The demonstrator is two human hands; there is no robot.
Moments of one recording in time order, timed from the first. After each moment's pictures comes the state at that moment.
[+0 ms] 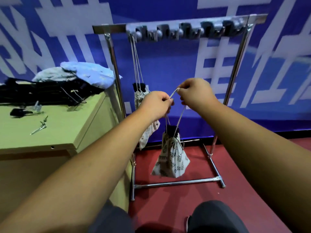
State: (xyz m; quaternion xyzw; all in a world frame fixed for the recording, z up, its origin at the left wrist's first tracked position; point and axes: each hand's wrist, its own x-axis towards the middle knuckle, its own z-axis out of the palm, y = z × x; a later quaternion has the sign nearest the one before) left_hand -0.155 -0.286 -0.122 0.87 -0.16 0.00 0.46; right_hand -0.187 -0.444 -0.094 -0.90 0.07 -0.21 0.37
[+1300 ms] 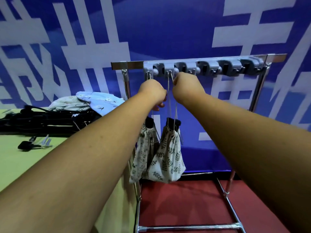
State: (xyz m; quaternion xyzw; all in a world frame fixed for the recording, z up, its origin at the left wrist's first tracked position) left_hand -0.045 -0.265 0.008 0.89 -0.03 0.00 0.45; right_hand -0.072 -0.390 0.012 -0.95 0.05 -0.23 0.19
